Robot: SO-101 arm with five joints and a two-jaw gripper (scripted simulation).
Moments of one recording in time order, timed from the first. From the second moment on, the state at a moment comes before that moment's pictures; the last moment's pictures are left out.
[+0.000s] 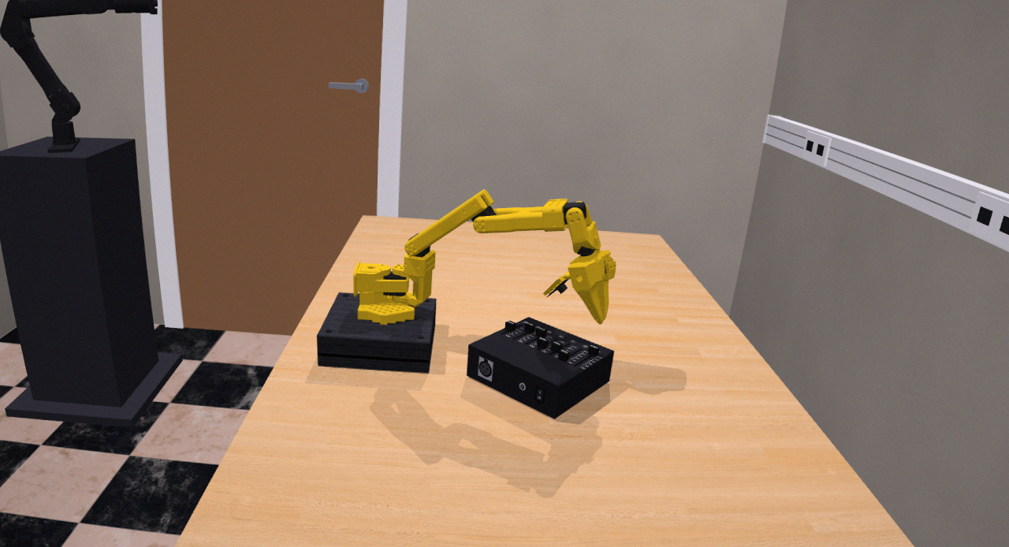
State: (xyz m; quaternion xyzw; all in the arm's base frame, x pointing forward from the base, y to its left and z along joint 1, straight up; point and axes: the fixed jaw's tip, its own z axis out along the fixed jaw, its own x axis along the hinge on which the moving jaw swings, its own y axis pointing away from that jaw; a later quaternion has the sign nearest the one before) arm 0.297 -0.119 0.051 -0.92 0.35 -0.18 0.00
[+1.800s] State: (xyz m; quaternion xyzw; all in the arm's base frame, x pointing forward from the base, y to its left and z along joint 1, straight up) arm 0.301 -0.119 0.050 -0.92 0.35 -0.18 0.00
